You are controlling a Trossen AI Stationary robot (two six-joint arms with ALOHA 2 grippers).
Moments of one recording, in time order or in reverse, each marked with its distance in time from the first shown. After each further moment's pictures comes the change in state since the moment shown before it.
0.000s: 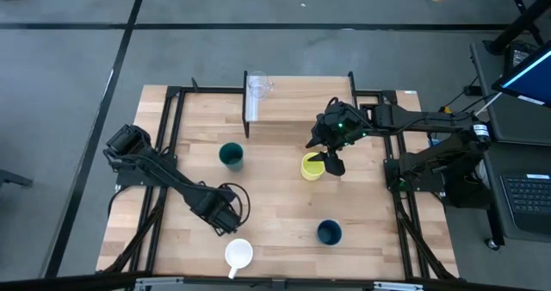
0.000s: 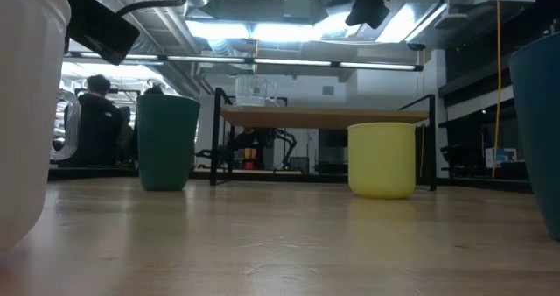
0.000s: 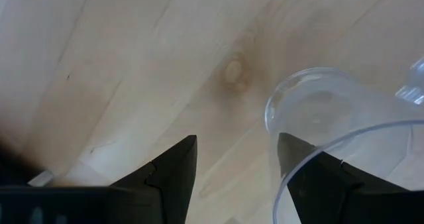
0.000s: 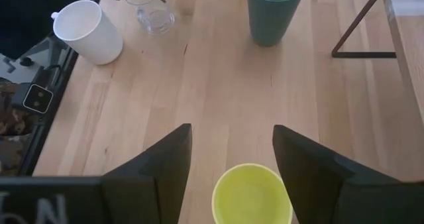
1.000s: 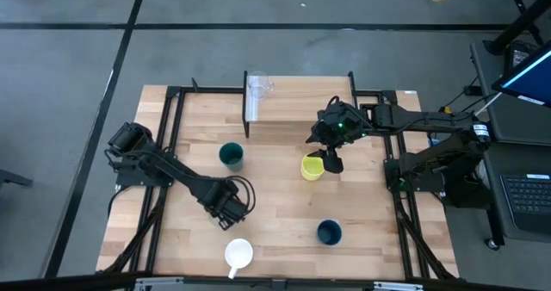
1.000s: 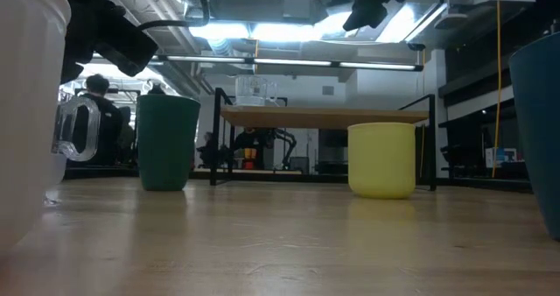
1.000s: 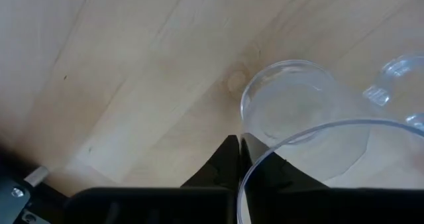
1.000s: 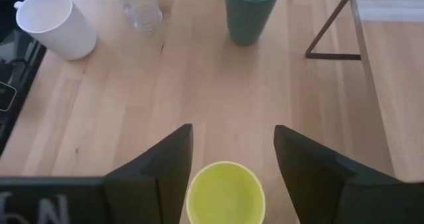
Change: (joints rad) left arm 0.095 0.000 0.000 0.000 0.080 0.042; right arm 0.000 0.000 0.000 -0.001 0.086 -0.044
